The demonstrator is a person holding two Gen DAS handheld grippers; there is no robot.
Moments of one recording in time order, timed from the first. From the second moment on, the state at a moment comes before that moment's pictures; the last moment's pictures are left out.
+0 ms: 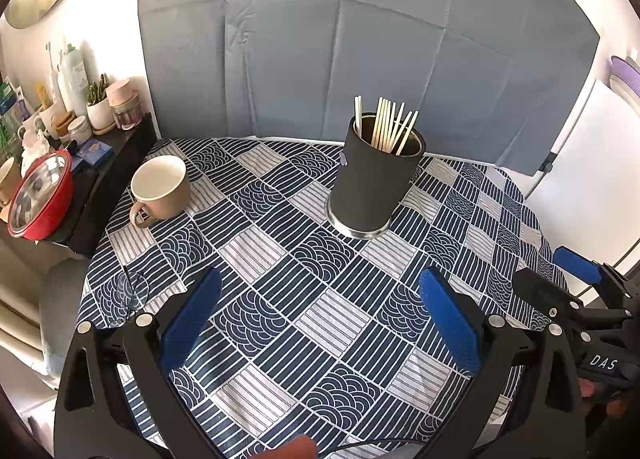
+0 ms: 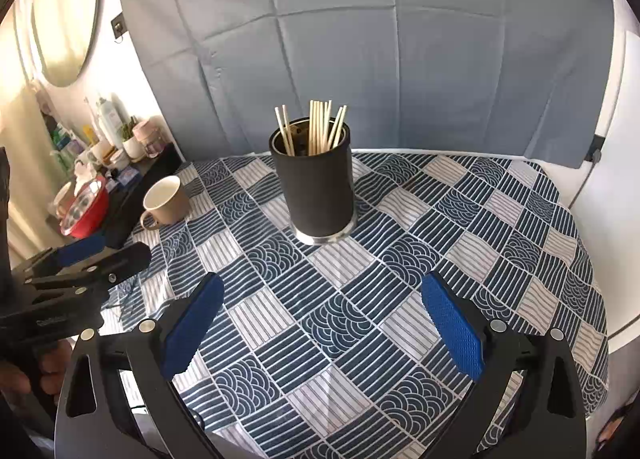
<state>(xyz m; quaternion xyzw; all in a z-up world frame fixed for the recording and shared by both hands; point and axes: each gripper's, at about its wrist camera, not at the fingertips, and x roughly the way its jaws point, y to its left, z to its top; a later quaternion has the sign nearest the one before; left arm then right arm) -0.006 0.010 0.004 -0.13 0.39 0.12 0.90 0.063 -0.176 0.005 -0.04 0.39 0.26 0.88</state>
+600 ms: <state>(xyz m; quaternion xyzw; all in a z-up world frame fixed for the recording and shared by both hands) -0.016 0.001 0.017 -0.10 0.37 0.13 0.92 0.060 -0.178 0.011 -0.04 0.39 0.25 0.89</state>
